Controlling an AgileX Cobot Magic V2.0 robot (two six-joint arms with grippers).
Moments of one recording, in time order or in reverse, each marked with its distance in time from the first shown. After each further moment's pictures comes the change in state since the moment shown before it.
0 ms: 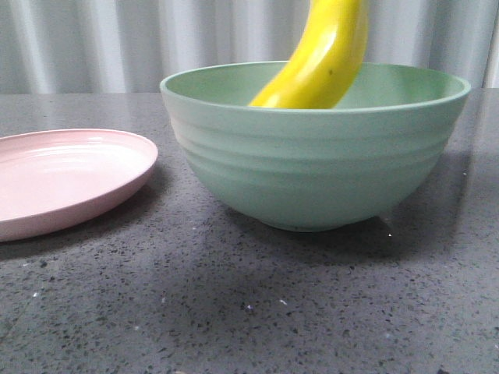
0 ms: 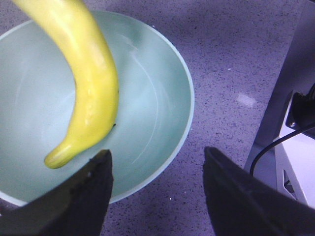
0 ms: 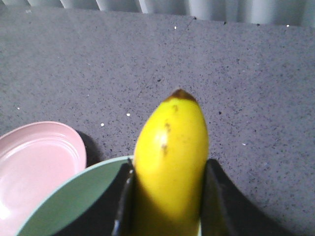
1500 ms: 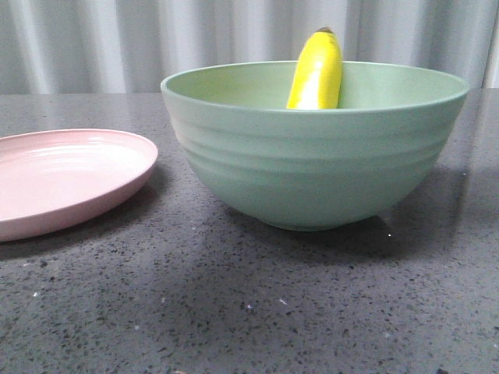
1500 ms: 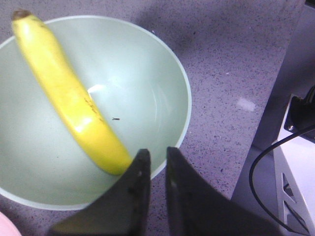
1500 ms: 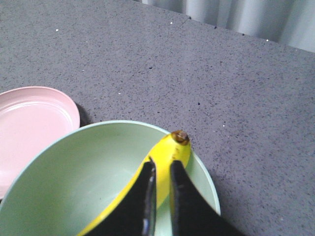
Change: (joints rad) left arm 0.000 -0.022 0.000 0.000 0.000 0.000; right arm 0.000 -0.208 0.000 -0.178 0.215 -0.002
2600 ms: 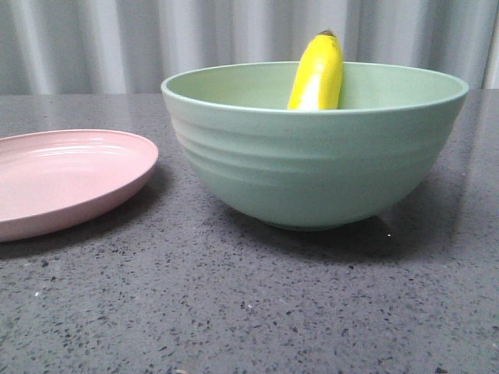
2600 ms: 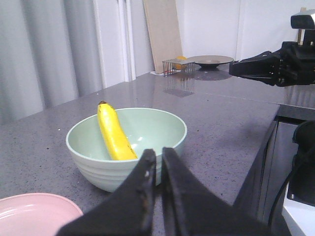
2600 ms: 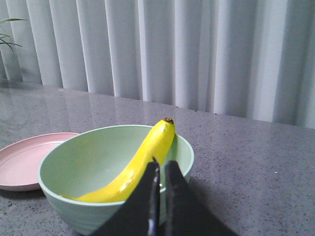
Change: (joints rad) left arm 0.000 -1.057 0.662 0.042 -0.288 0.000; right arm 0.000 -0.977 0.715 -0.004 -0.262 0.000
